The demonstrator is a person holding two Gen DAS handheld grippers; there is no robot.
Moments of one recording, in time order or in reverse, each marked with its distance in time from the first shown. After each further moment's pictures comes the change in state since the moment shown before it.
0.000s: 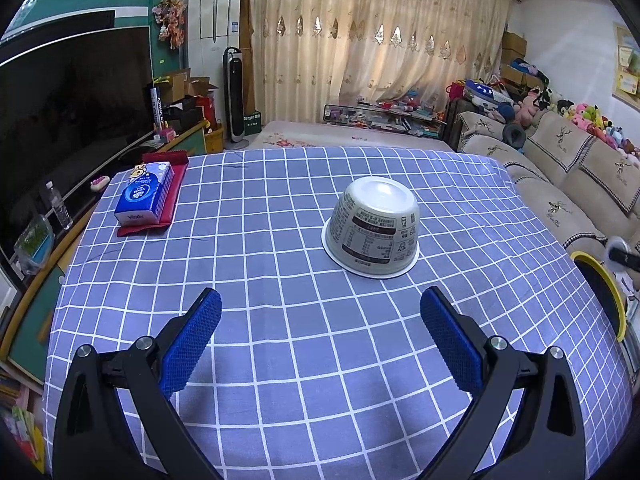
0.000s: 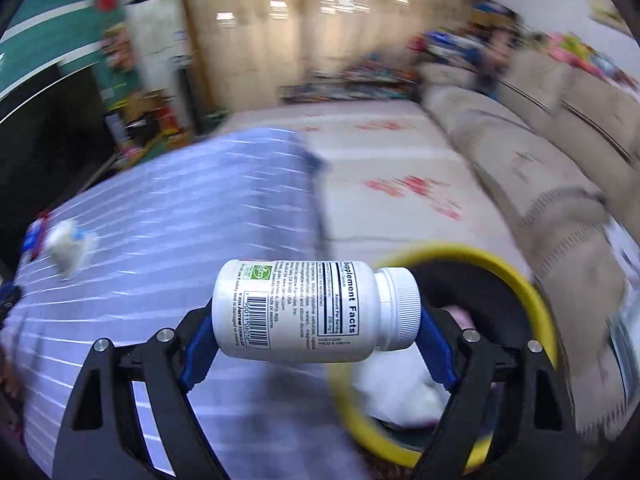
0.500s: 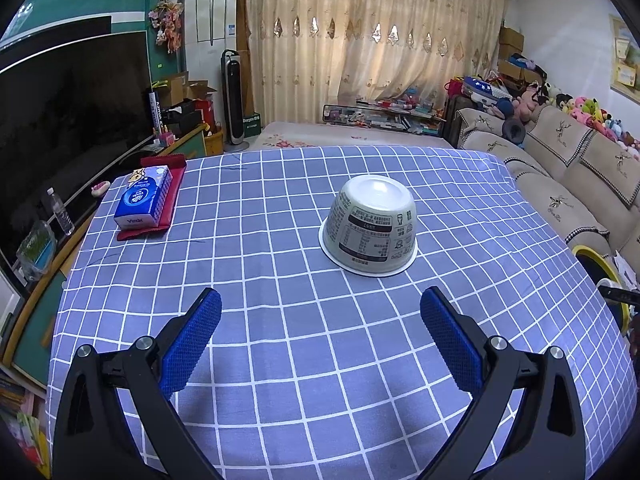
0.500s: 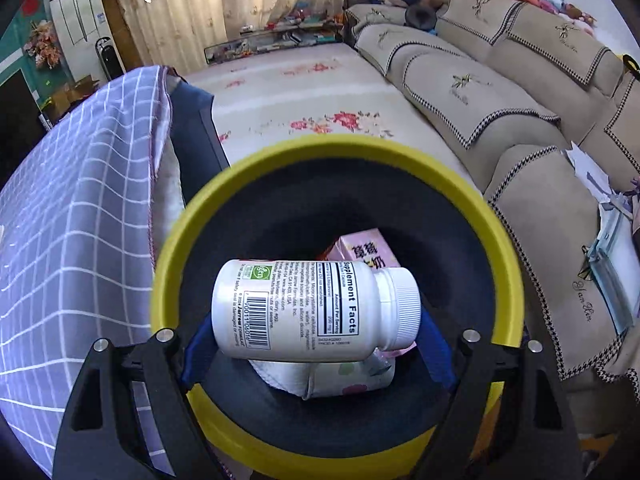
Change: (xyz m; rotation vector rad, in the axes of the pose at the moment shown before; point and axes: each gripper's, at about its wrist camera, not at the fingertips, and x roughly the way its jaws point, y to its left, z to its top) left arm -0.002 -0.006 0.000 0.022 -0.002 0.008; right arm 0.064 -0.079 -0.046 0.122 0.173 -0.144
